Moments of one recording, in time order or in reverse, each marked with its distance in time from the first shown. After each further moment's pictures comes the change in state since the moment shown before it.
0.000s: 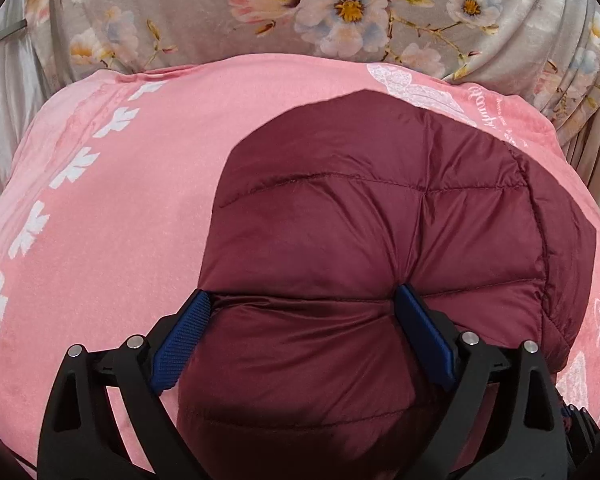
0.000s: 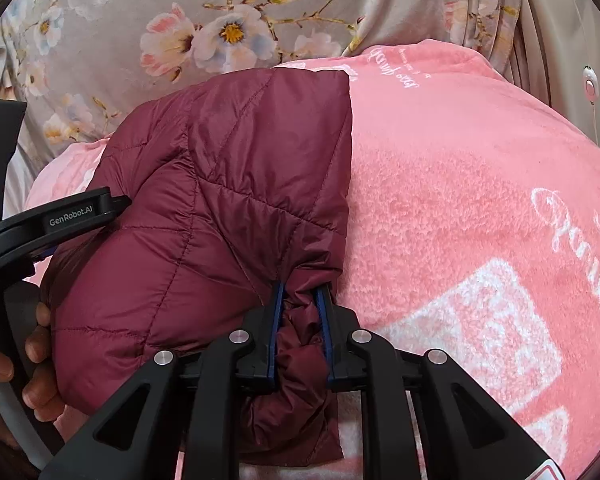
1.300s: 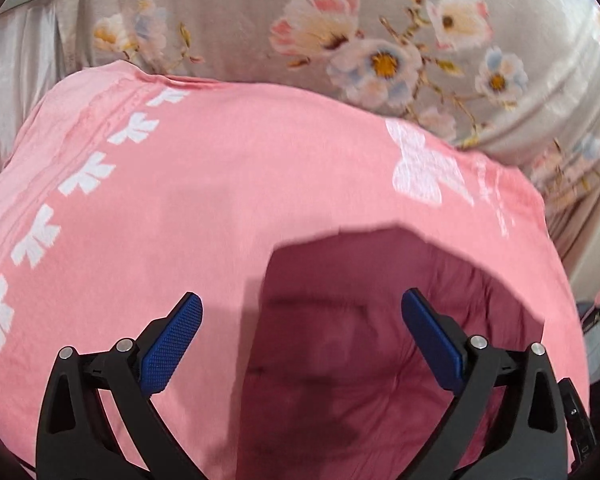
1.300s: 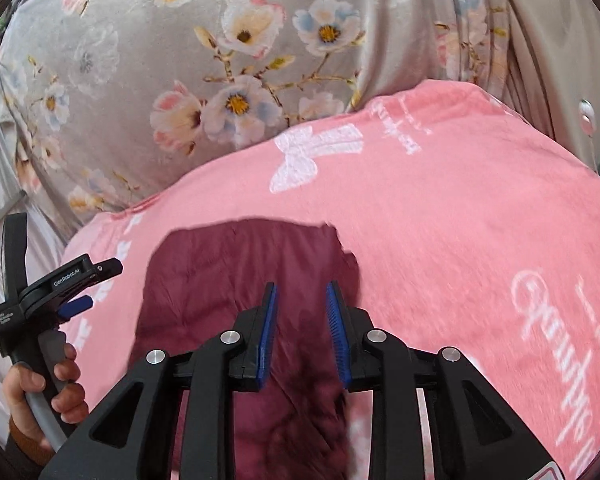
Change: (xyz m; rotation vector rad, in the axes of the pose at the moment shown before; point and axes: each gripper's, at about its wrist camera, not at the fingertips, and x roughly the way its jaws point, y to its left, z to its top) left arm -0.036 0.059 0.071 -0.173 -0.046 -0.091; right arm -0.054 -0.009 0.087 0.102 -0.122 0.116
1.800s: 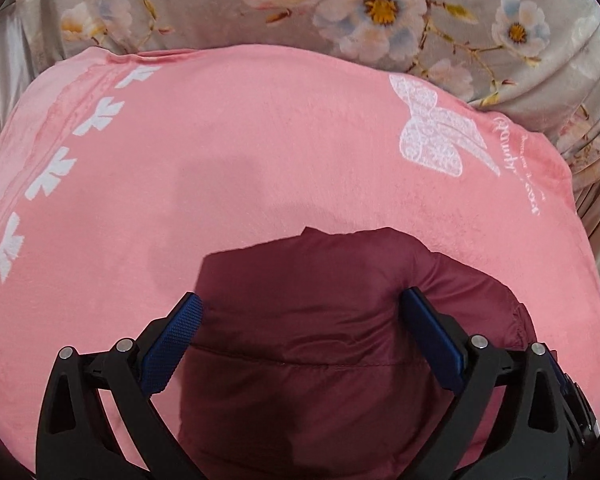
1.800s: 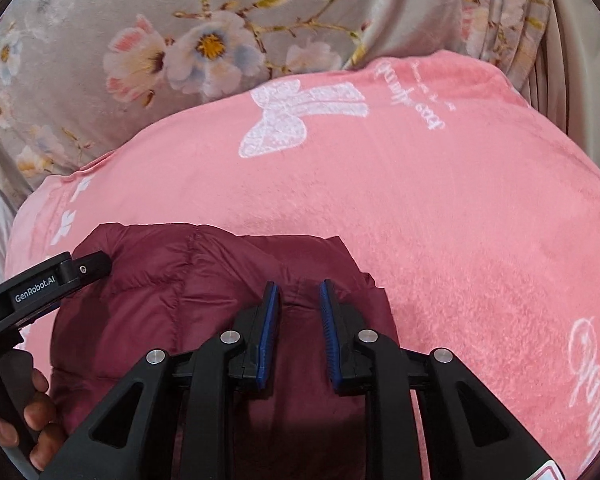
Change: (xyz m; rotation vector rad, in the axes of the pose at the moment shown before) left arm 0.091 -0.038 -0.005 0.056 0.123 0.059; right arm 0.121 0.012 0.020 -0.058 0.154 -0.147
